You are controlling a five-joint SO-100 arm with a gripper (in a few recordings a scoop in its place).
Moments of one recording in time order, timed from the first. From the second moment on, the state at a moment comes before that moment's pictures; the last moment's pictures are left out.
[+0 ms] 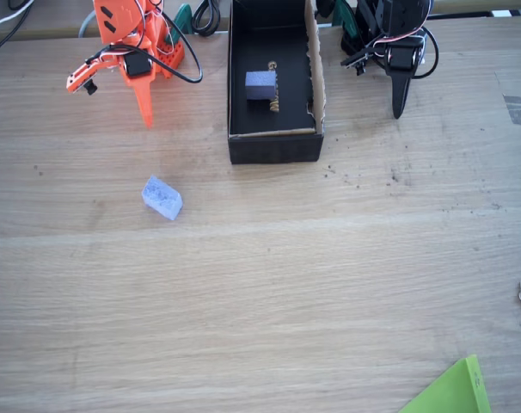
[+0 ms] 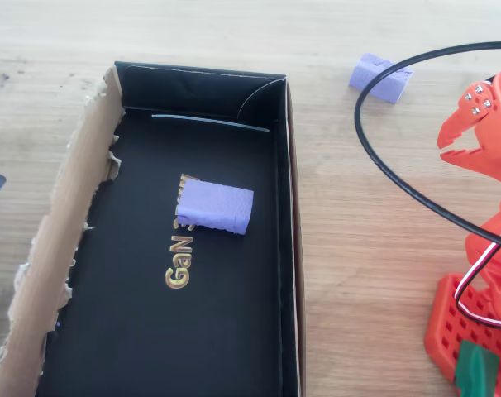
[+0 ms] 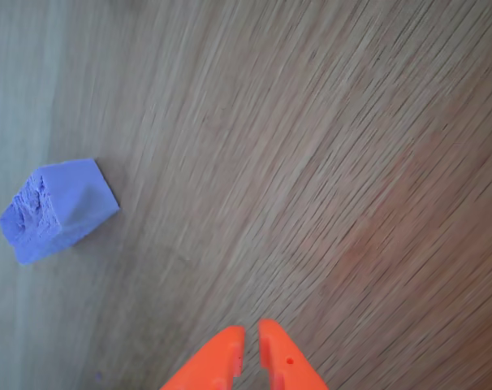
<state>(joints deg) 79.5 172.5 163.2 73.7 17.5</state>
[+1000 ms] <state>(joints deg) 76.6 173.5 163.2 53.3 31.8</state>
